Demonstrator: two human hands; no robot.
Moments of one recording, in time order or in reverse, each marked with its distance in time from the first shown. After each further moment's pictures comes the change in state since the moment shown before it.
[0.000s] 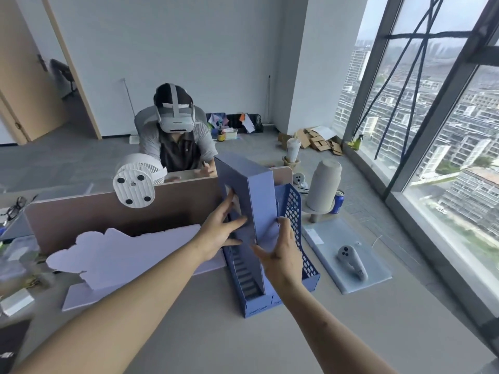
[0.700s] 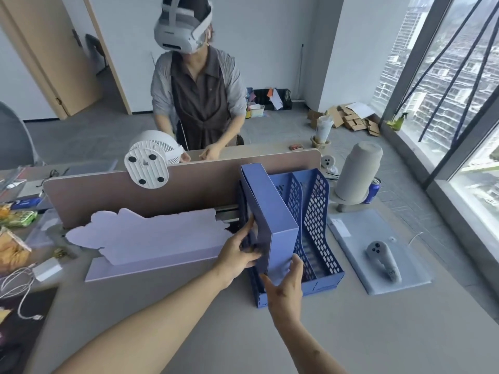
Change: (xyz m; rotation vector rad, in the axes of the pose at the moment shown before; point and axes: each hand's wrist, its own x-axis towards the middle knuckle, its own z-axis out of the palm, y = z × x) left_hand -0.006 -0.082 0.016 -0.003 0.105 -0.162; right_hand -0.026 0.094 0.085 0.316 -0.083 0.230
